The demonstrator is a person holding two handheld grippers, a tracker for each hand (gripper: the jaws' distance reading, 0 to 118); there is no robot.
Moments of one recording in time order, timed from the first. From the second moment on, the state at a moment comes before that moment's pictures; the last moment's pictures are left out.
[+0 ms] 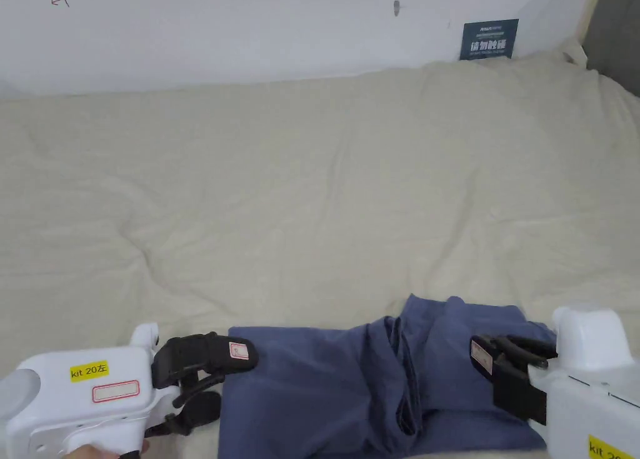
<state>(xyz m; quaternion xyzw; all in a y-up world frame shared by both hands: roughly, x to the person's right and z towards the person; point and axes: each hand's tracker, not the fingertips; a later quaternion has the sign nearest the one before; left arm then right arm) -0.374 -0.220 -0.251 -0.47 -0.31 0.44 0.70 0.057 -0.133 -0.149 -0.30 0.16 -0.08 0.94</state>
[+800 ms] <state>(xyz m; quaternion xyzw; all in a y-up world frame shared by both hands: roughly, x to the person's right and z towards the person) -0.456 -0.176 -0.246 -0.53 -0.19 0.30 0.77 0.062 -0.129 -0.145 -0.28 0.14 -0.09 0.95</state>
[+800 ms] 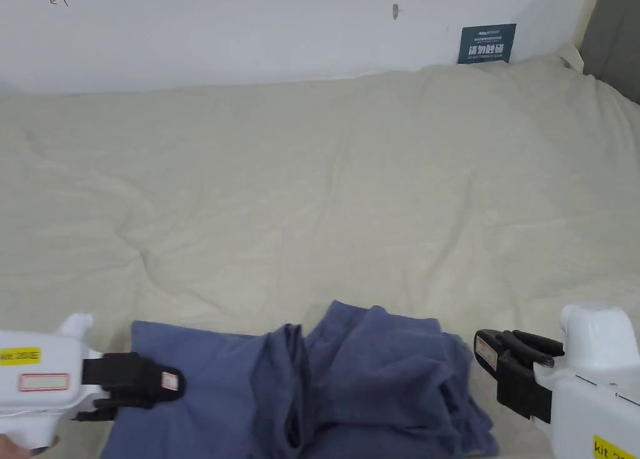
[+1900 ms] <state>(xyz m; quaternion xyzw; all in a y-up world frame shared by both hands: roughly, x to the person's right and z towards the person) -0.194 -0.141 -0.306 -0.60 -0.29 0.13 0.73 0.116 -0.134 -0.118 -0.23 0.10 -0.11 0.96</state>
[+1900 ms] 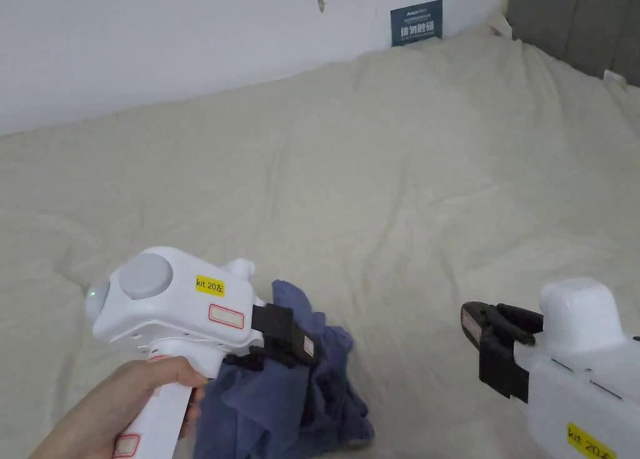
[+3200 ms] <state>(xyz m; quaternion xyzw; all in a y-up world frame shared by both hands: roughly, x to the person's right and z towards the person) -0.139 -0.165 -0.278 -0.58 -0.30 0.07 0.76 0.120 -0.147 -0.117 -0.26 0.09 -0.10 0.96</state>
